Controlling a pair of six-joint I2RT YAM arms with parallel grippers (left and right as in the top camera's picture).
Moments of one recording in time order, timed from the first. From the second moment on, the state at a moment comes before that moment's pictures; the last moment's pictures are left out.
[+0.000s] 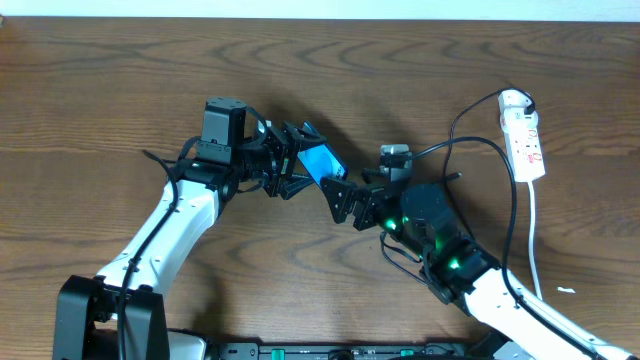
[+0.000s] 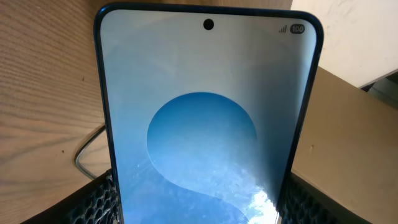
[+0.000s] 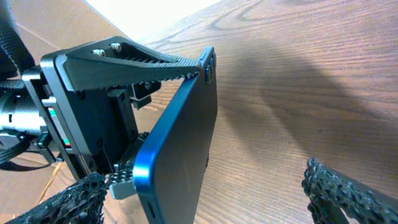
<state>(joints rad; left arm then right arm) -0.22 1.52 0.92 -0.21 0.86 -1.40 0.67 1.19 0.55 0.29 -0.10 0.67</state>
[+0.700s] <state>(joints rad) -0.22 1.52 0.92 -0.21 0.86 -1.40 0.67 1.26 0.55 0.41 -0.07 0.70</state>
